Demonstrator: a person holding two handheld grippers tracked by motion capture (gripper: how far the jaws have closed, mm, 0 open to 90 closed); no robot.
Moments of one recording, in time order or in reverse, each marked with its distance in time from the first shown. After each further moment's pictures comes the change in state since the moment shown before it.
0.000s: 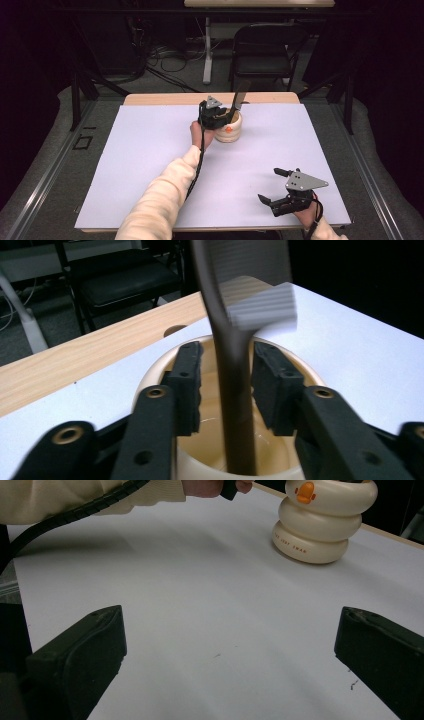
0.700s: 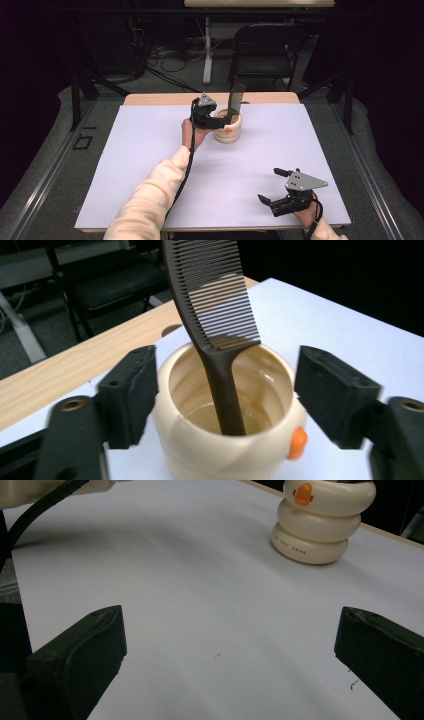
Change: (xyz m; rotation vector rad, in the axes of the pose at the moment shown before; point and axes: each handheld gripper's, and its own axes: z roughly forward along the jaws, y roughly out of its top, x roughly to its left) left arm 0.005 0.013 -0.037 0.033 -0.043 0.052; right arm 0.001 0.000 0.000 0.003 0.001 0.003
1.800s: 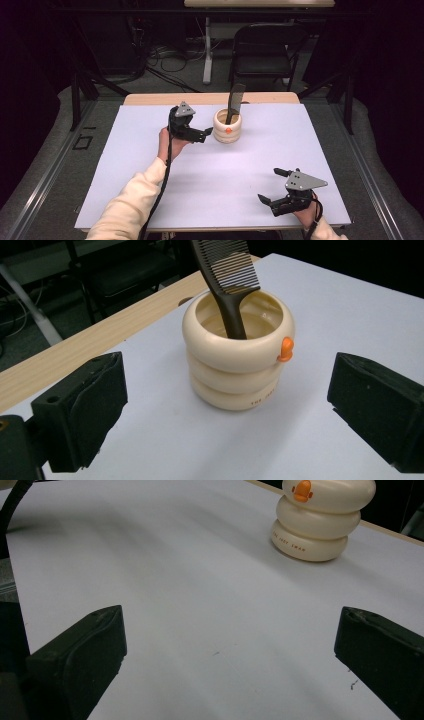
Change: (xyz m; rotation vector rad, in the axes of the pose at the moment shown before) left arm 0.006 -0.026 -0.071 0.039 0.028 0.052; right arm -0.001 -0.001 0.001 0.004 -0.002 0.004
